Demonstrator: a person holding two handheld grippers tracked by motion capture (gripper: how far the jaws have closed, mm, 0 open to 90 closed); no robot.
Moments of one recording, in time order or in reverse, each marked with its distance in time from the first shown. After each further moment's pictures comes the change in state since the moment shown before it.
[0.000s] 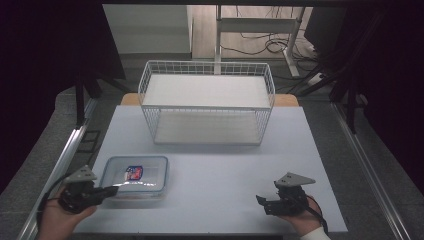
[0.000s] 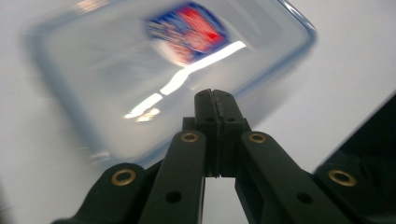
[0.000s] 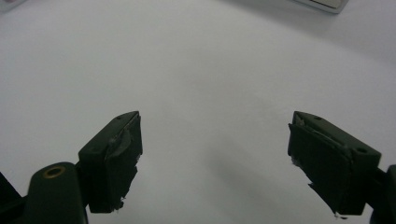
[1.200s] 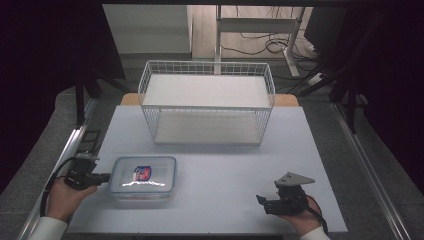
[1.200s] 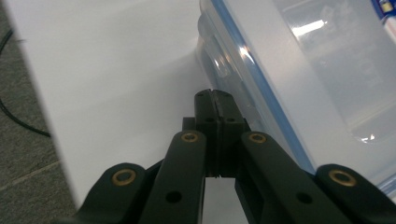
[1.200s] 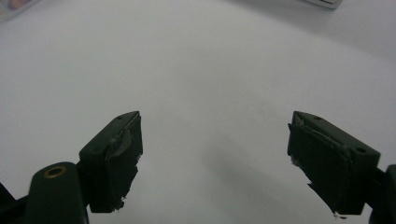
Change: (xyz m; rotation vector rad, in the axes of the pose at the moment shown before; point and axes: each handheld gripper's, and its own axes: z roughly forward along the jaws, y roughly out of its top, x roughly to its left) left arm 0.049 0.016 0.056 0.188 0.105 -0.120; right arm -0.001 -0.001 0.002 0.008 -0.011 0.009
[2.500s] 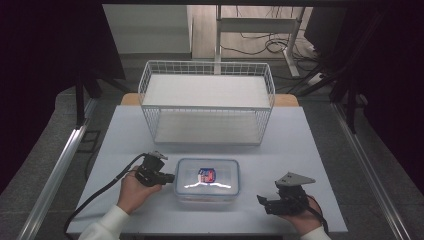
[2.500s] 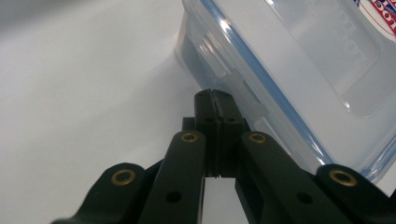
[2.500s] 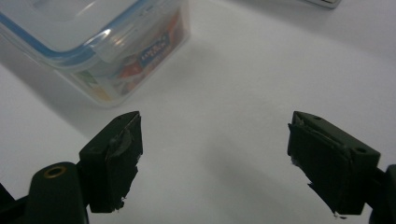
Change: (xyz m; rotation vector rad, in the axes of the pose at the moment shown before) left arm -0.134 0.070 0.065 0.015 -0.230 0.148; right arm -0.001 -0.001 0.000 0.002 0.001 -0.006
